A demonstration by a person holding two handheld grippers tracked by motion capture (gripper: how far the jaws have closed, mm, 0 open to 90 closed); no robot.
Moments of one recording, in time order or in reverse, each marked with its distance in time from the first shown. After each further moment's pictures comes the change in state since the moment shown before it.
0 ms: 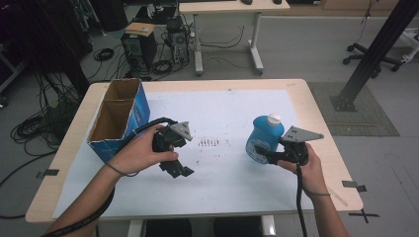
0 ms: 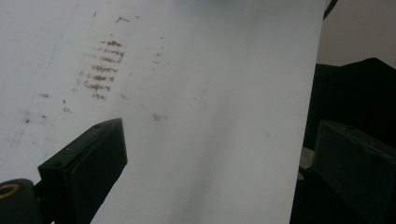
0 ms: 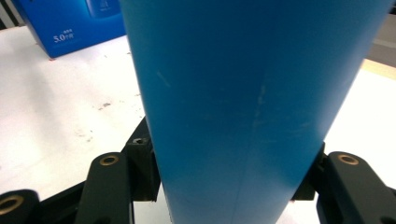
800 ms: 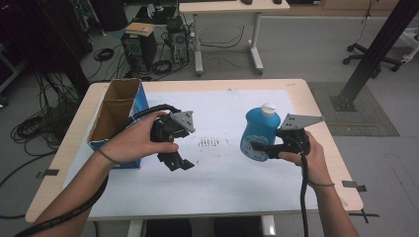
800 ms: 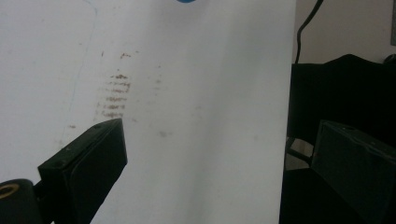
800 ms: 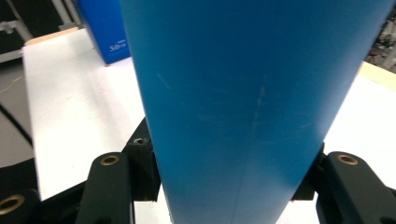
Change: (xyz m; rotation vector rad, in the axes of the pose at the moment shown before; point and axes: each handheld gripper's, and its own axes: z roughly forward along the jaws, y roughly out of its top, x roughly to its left) left arm -0.008 0.034 -0.040 0.019 -0.010 0.126; right arm 0.011 0.056 -0.011 0.064 0.189 -0.060
